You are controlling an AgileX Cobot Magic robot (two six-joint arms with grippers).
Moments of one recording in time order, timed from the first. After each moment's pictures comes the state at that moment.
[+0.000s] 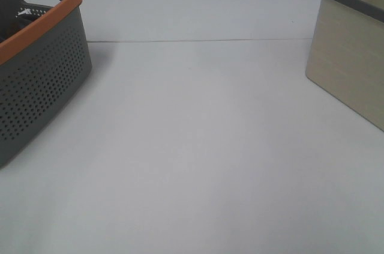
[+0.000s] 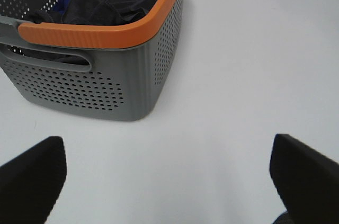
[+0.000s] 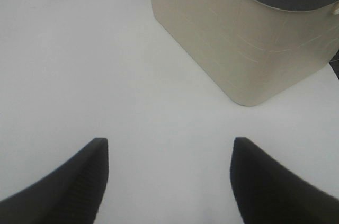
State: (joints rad) left arm -0.05 0.00 -0.50 -0.04 1.04 0.02; right arm -0.03 0.00 -0.50 0.02 1.07 0.01
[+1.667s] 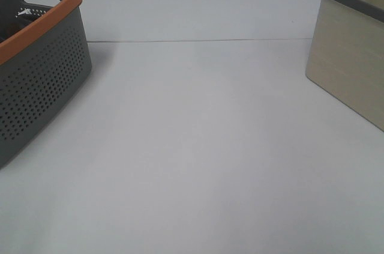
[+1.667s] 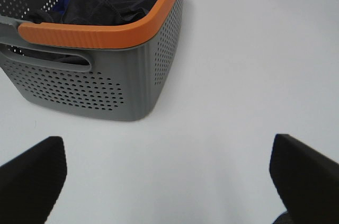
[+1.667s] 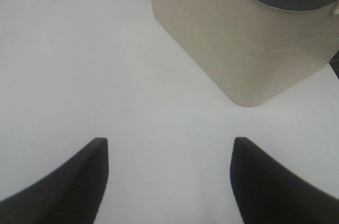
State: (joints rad) left arm -0.05 0.00 -0.50 -0.04 1.04 0.02; right arm -0.03 0.00 -0.50 0.02 1.07 0.01
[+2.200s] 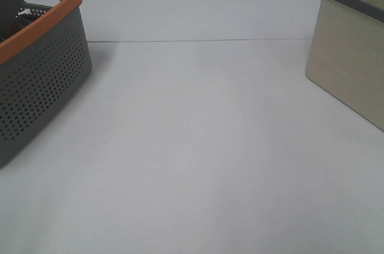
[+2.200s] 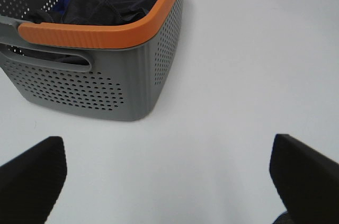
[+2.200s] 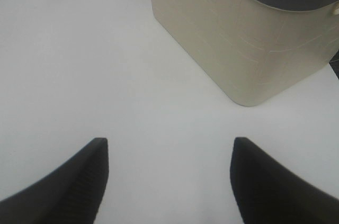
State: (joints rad) left arm -0.05 0.00 -0.50 -0.04 1.04 0.02; right arm -0.03 0.00 -0.50 0.02 1.07 0.01
